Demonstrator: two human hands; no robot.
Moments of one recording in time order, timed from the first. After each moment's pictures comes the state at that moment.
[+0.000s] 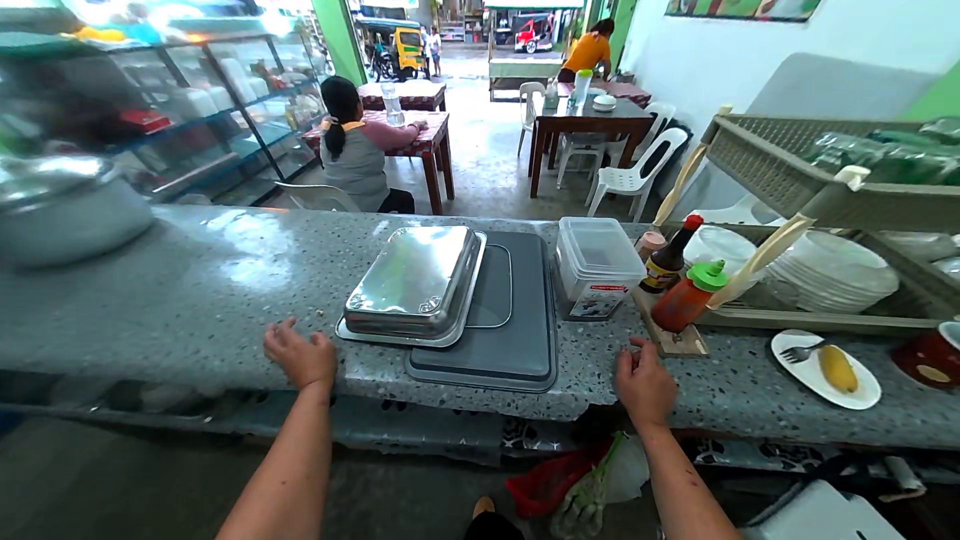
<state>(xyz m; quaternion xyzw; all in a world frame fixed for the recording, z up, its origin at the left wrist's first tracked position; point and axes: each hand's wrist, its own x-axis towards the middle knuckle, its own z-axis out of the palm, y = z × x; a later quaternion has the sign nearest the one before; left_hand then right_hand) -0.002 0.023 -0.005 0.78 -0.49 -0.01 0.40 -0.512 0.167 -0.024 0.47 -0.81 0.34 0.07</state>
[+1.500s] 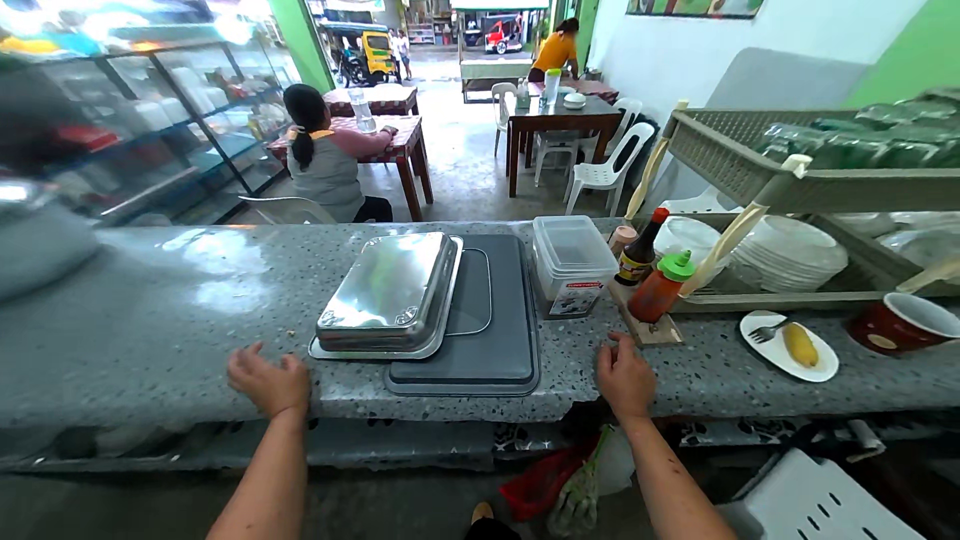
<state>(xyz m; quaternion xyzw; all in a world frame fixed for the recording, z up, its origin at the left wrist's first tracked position) 0.000 0.024 -0.010 0.76 -0.50 -0.01 0.42 -0.515 0.168 -0.025 0.48 -0.81 0.34 0.07</state>
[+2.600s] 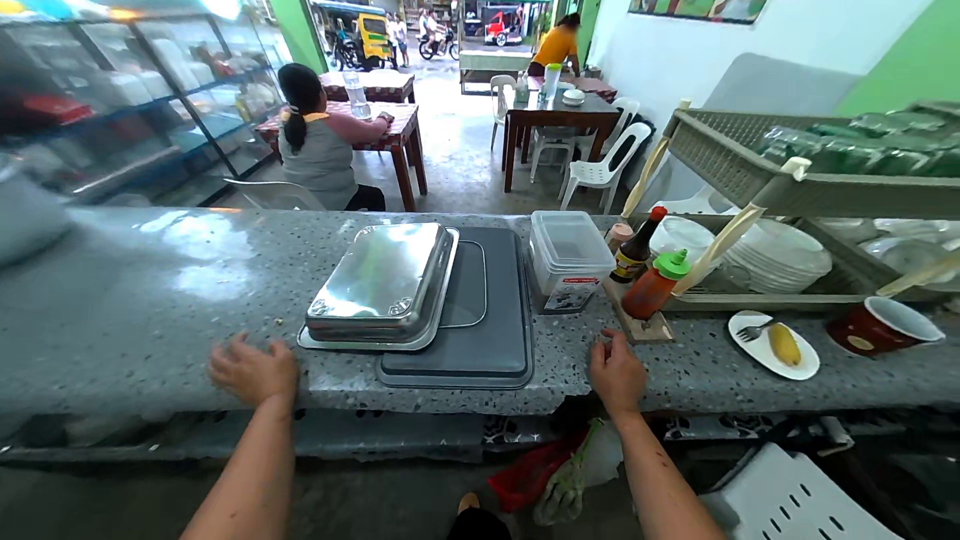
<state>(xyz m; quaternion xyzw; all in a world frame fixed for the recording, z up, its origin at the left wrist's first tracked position) 0.004 0.018 -0.011 0.82 -0.46 -0.02 0.35 -0.514 0.169 -0.022 0.47 -0.81 0.33 0.06</state>
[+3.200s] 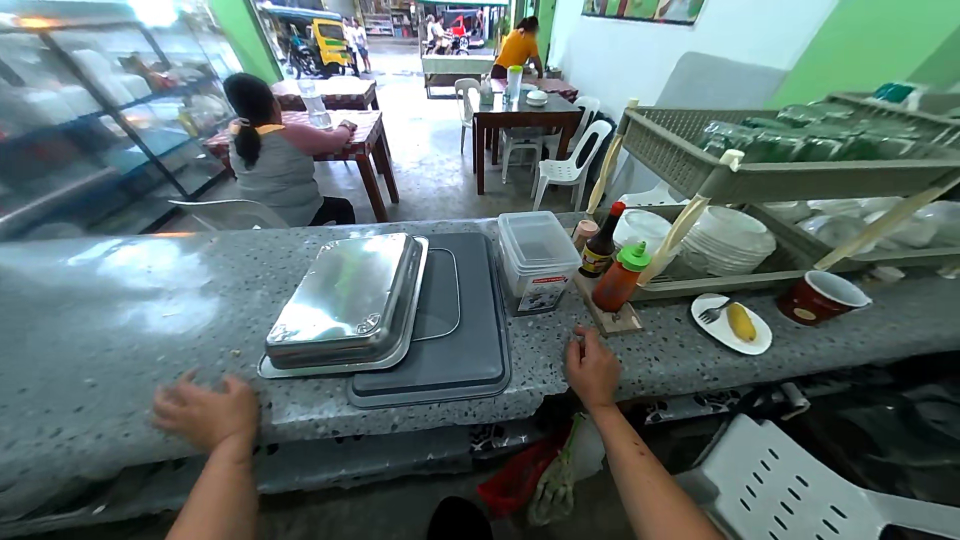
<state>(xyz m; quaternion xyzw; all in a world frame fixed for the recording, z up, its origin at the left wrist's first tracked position) 0.001 0.020 -0.008 0.81 -0.46 -0.03 0.36 -0.517 0.167 -0.035 0.49 -0.77 0.38 0.14</state>
